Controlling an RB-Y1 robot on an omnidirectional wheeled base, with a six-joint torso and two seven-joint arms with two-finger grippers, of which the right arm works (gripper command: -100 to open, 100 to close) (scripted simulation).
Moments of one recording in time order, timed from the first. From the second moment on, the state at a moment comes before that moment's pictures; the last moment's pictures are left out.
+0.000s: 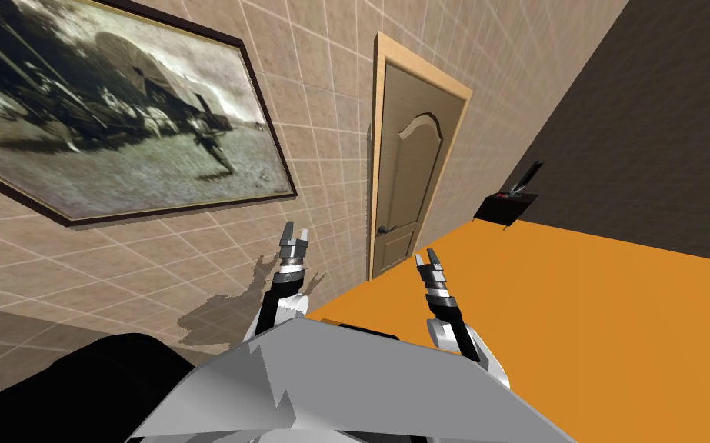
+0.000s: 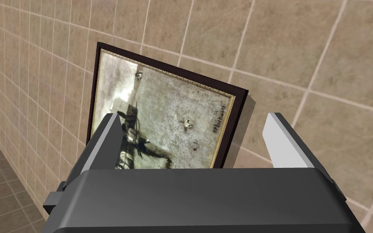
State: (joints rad) arm 0.24 -0.20 0.06 -1.60 -0.05 -0.71 -0.16
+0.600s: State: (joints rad) arm 0.18 -0.24 0.09 -1.45 -0.05 -0.73 -0.19
